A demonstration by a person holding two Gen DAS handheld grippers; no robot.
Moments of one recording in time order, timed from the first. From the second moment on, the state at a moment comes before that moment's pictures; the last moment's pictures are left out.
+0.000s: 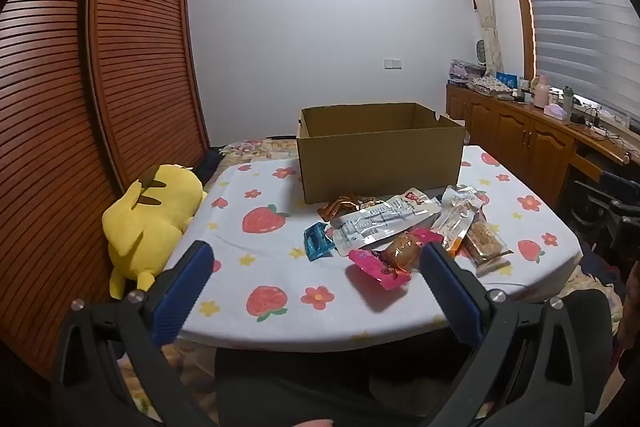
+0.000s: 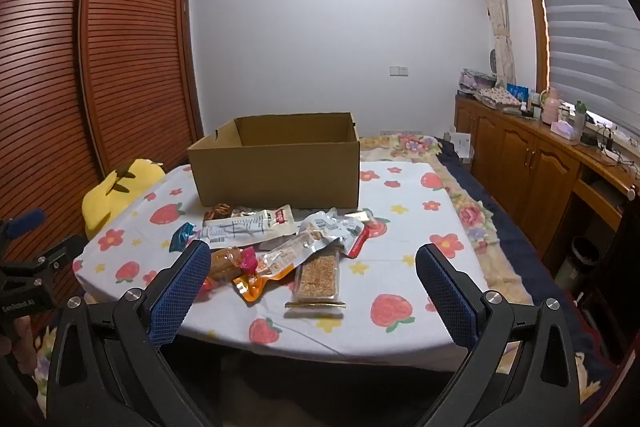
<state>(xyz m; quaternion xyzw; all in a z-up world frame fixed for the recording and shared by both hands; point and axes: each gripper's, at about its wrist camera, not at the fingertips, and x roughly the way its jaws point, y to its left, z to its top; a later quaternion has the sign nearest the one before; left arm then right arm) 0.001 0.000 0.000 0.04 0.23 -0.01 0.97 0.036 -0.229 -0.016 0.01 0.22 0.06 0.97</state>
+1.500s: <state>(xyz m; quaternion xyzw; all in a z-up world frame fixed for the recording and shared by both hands) -0.006 0.002 0.018 0.04 0.21 -0.01 0.98 0.034 -0.232 -0.017 0.02 0.22 0.06 0.97</state>
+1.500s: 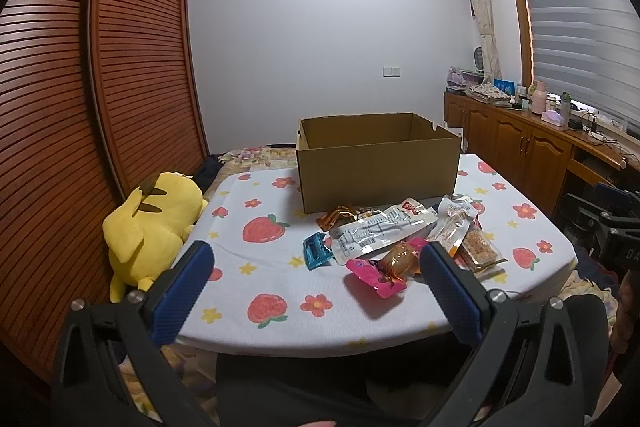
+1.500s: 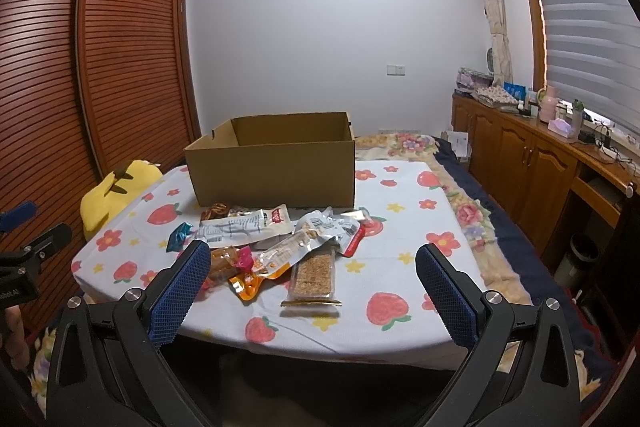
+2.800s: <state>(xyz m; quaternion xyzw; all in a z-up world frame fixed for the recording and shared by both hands) -0.008 0.002 0.017 0.03 0.21 -0.02 0.98 0.036 -0.232 -0.019 0.02 0.22 0.06 0.97</state>
